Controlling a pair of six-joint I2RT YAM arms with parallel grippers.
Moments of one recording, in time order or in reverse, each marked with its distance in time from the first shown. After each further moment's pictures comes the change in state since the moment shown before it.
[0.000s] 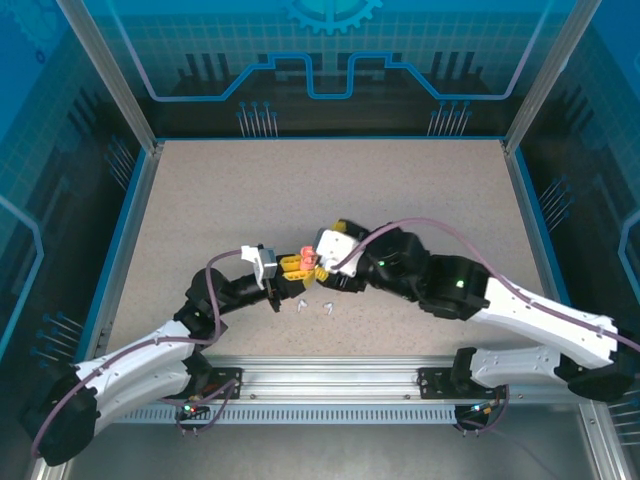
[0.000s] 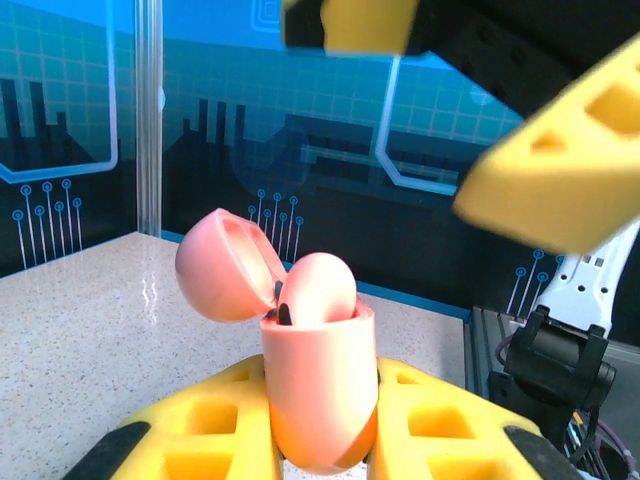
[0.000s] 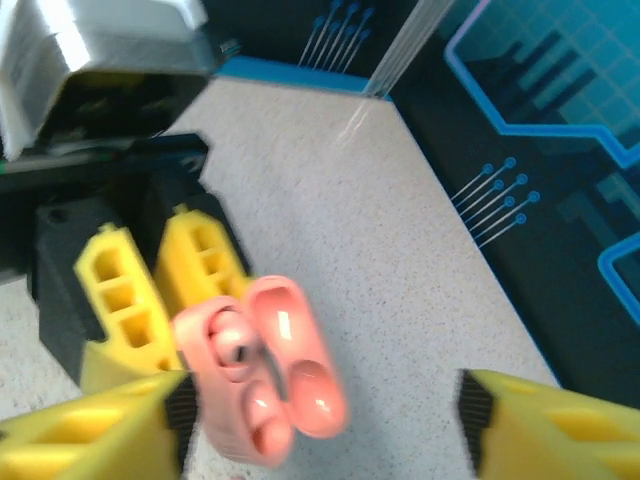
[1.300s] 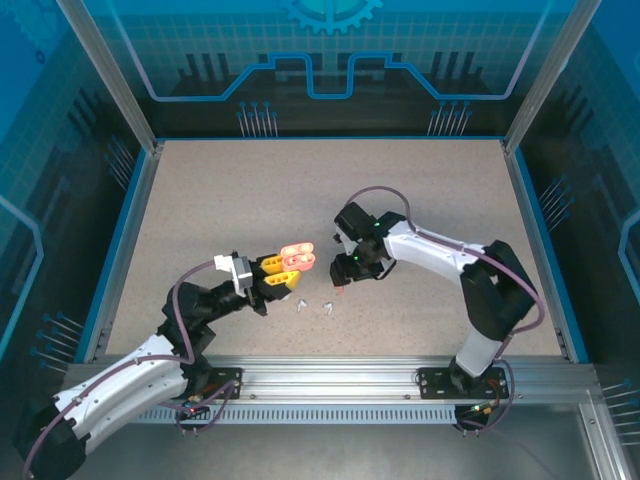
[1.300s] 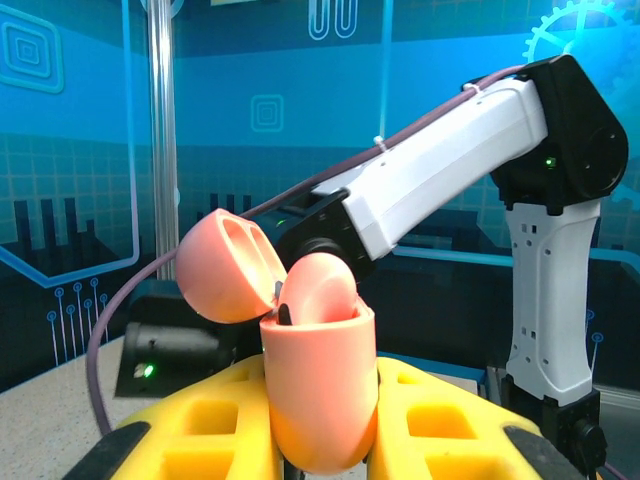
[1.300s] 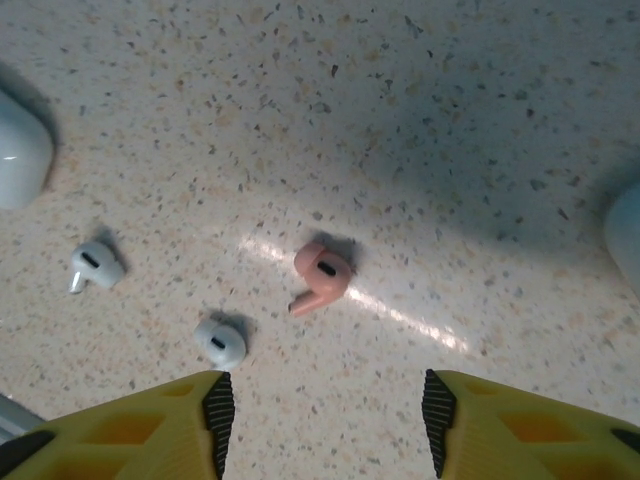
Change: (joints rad) left arm 0.000 -0.215 -0.016 -0.026 -0.031 0.022; right arm -0.418 0.657 -0.024 -0.251 -0.447 0.760
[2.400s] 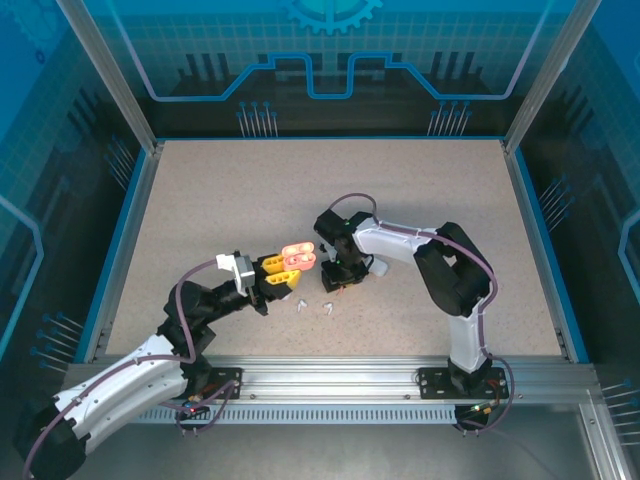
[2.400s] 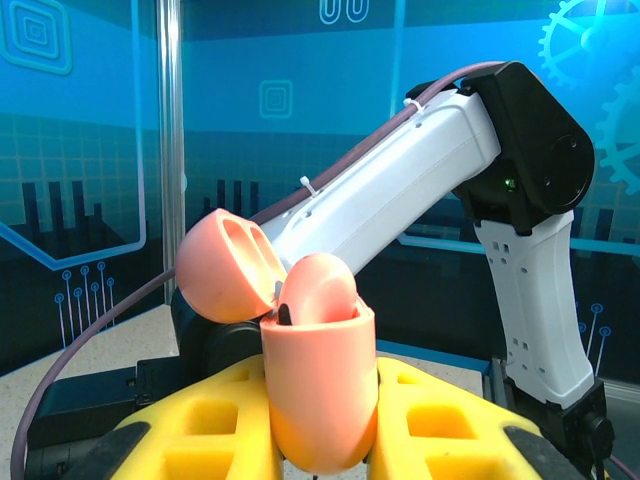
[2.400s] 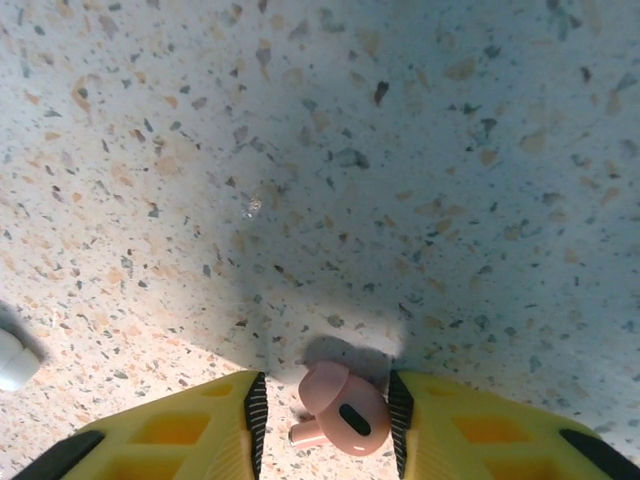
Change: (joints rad) left arm 0.000 -0.002 0.000 -0.034 -0.015 0.003; right arm 0.046 0.248 0.146 -0.058 0.009 -0.014
